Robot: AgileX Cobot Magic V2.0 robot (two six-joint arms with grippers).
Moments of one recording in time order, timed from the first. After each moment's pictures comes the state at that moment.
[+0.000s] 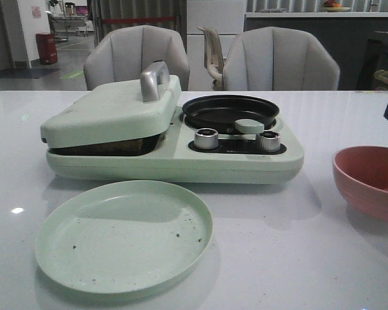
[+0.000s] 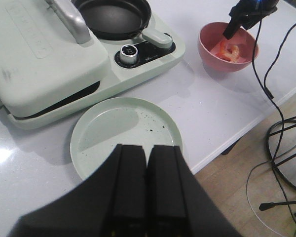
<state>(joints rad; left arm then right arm) -0.16 0.73 -0.82 -0.70 0.98 0.65 -0.13 1.82 -1.22 0.01 0.81 -0.03</state>
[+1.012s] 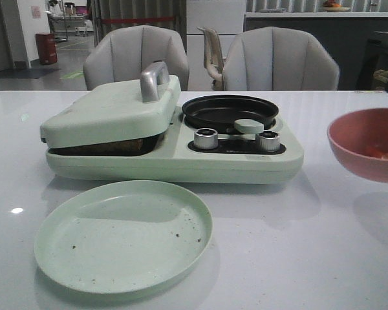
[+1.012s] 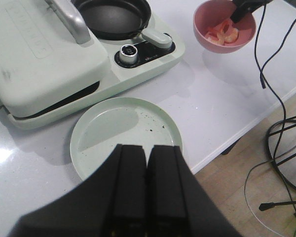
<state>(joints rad) -0.16 0.73 -0.82 -0.70 0.98 0.65 -0.11 1.72 -1.26 0.01 0.82 -0.08</state>
